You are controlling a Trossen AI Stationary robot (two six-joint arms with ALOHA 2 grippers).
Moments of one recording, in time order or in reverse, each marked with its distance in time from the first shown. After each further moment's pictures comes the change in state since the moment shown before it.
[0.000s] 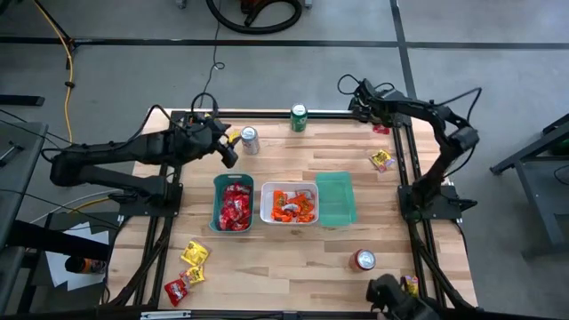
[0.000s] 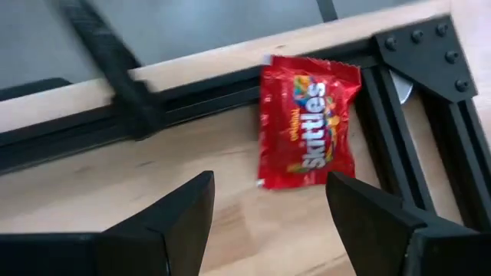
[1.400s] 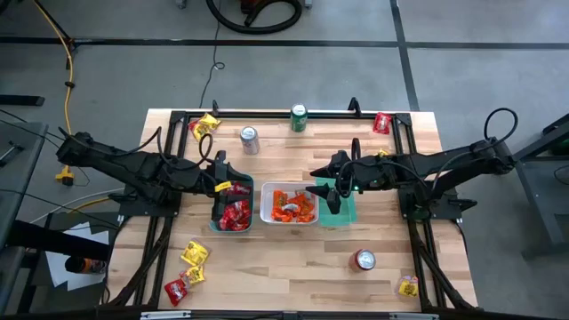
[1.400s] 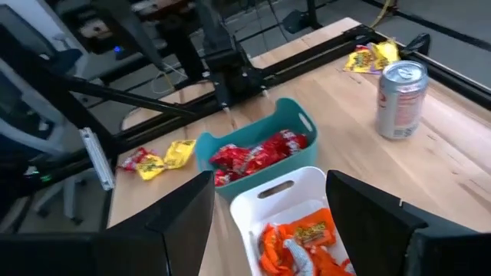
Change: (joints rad) left arm -0.450 0.009 0.000 0.185 0.255 0.013; right arm 1.186 -0.462 0.000 0.481 -0.106 -0.350
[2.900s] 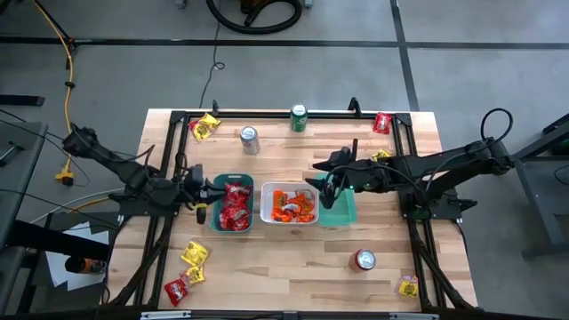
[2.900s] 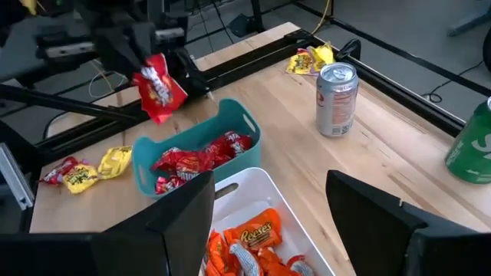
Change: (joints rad) left arm -0.222 -0.362 -0.461 0.102 -0.313 -0.386; right arm -0.002 0.037 0.000 -0.044 0.180 -0.003
